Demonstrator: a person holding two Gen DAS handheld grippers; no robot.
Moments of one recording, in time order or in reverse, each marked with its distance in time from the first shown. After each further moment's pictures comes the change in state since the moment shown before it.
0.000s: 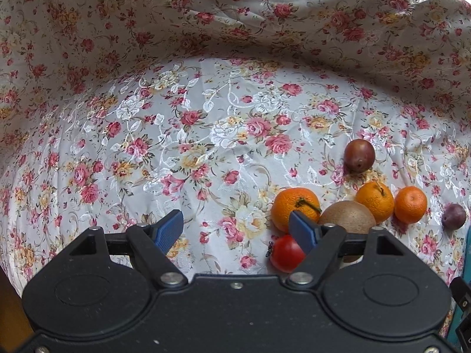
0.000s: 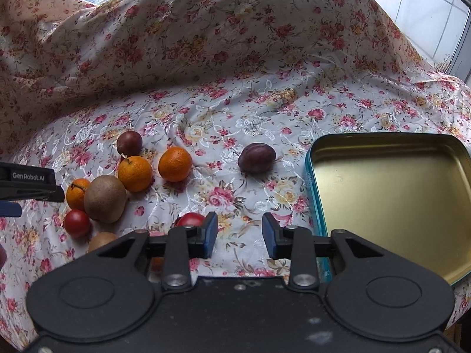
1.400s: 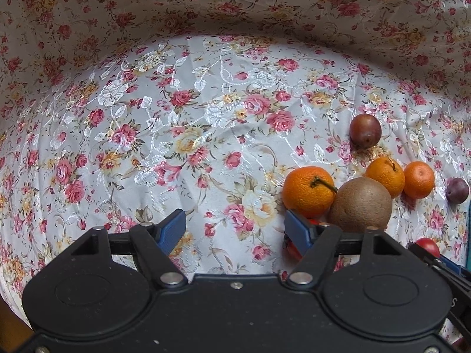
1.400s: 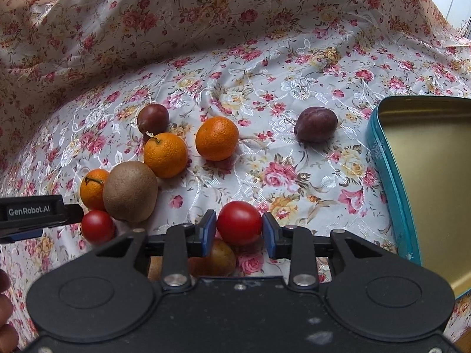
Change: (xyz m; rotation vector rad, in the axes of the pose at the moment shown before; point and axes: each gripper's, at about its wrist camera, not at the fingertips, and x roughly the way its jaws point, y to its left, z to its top) left arm 0.019 0.016 -0.004 0.070 0.060 -0.082; right arm 0.053 0.040 0.003 0.082 0.149 0.060
